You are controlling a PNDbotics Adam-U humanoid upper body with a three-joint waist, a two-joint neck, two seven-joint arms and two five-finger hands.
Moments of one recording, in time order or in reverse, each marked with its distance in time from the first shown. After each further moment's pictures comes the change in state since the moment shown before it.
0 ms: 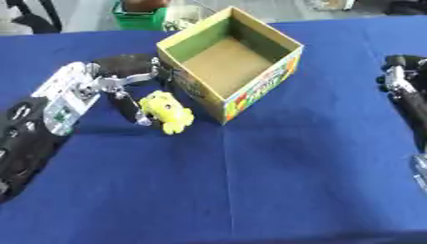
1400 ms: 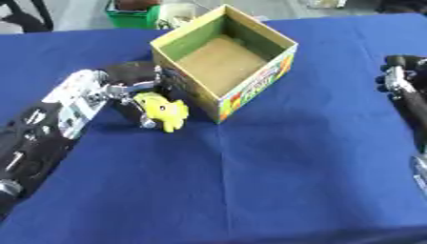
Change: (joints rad) left arm 0.001 -0.045 0.037 0.105 -0.133 -0.029 0.040; right arm -0.010 0.009 0.006 0.001 0.000 0.002 0.010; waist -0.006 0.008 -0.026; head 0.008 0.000
